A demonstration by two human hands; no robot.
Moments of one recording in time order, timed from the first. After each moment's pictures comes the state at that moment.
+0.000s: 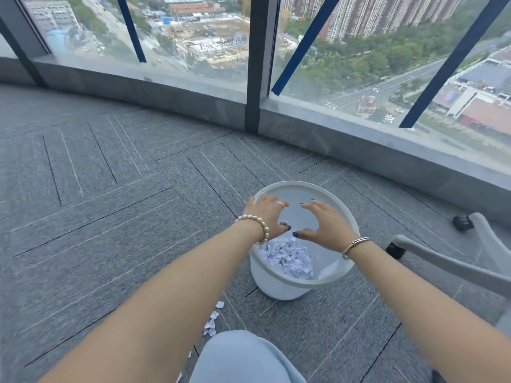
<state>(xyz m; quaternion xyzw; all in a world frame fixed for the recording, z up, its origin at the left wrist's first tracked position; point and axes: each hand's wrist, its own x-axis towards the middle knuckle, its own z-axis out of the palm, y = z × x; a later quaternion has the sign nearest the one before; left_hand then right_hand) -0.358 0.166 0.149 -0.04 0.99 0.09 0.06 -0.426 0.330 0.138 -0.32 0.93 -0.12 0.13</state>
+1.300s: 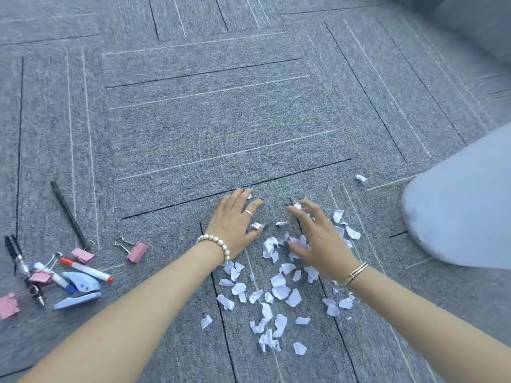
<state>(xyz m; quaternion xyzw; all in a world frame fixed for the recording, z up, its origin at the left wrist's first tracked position) -0.048 -0.023 -0.139 -0.23 0.95 0.16 0.10 -0.181 0.135 -0.122 -0.51 0.82 -0.11 0.21</state>
